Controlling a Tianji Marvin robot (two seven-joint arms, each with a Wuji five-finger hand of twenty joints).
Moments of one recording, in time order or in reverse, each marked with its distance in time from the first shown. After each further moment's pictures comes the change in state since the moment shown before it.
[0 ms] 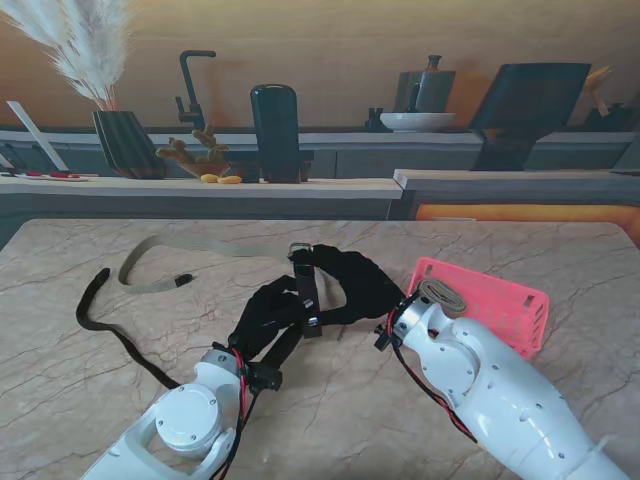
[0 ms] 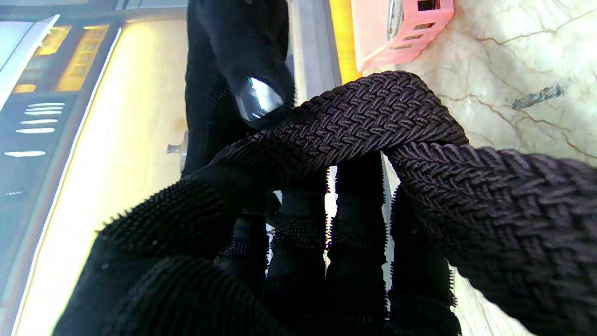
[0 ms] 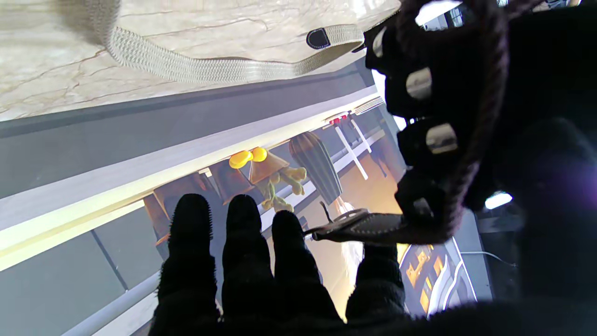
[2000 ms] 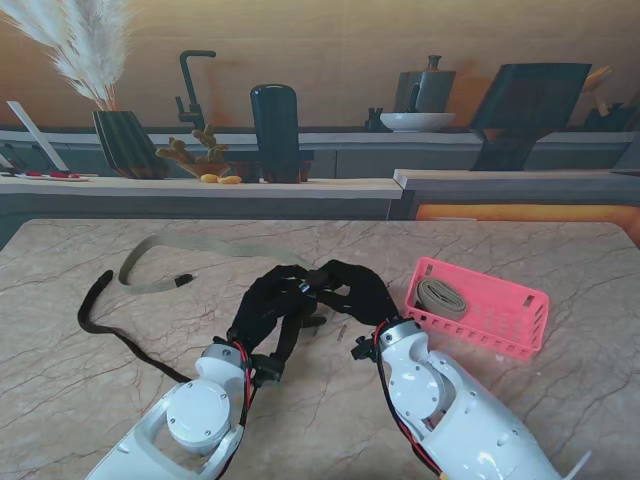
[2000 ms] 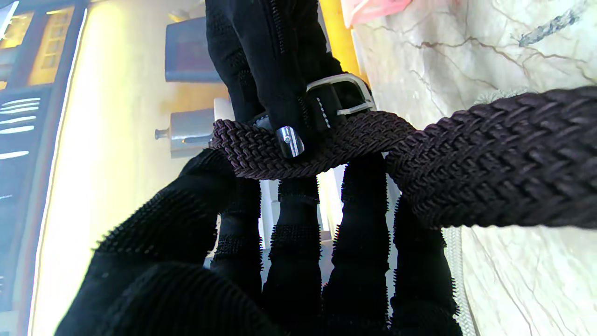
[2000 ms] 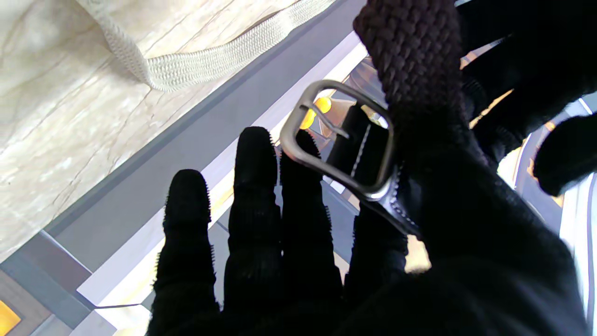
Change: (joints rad) left arm -0.017 -0.023 0.009 -0.001 0.110 0.055 0.115; right arm -0.093 -0.103 -0.019 0.010 0.280 0.253 -0.189; left_hand -0.050 0.140 -0.211 0.005 -0.049 -0.070 -0.297 -0.052 -0.199 -0.038 -0.099 -0.341 -0.095 0.044 -0.015 -0.061 -0.076 0.025 -0.011 0.022; right_hand 0.402 0.128 -0.163 -0.133 0.526 -0.048 0.728 -0.285 0.639 -0.124 0.188 0.133 0.385 -0.094 0.301 0.205 0.126 0.041 0.244 -0.024
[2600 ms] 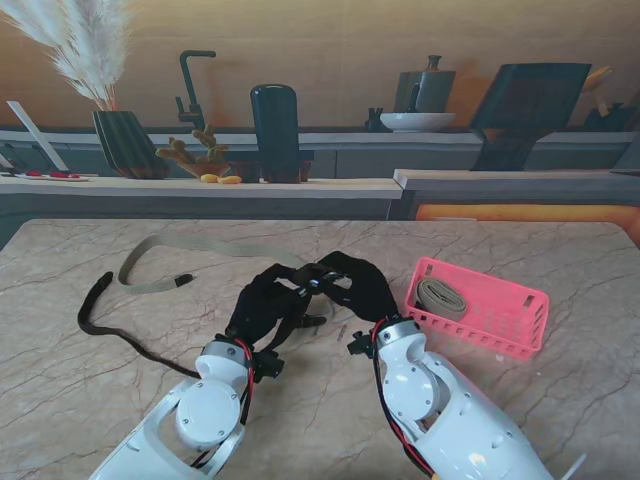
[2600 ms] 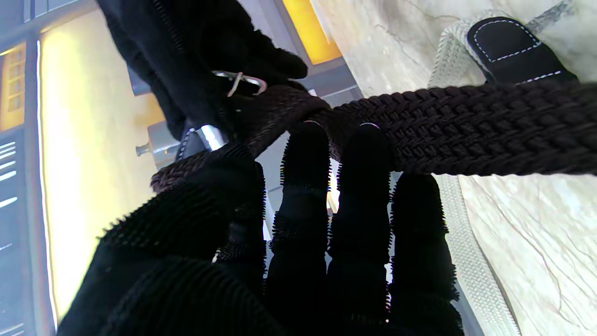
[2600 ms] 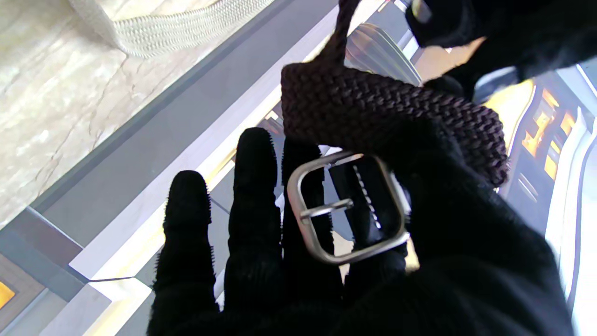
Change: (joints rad) left arm -0.028 -0.005 0.018 0.038 0.206 0.049 0.082; right arm -0.012 -0.023 0.013 -0.014 -0.016 0.001 -0.078; left_hand 0.045 -0.102 0.105 0.001 -0.016 0.044 0.305 0.080 0.229 0.049 0.258 0.105 0.172 -0.016 0.167 -0.020 0.174 0.000 0.123 0.016; right_hand 0.041 0.042 0.002 0.006 -0.024 0.005 -0.001 0.001 -0.004 -0.013 0.016 0.001 -0.014 0.002 0.024 0.000 -0.011 0.000 0.011 -0.001
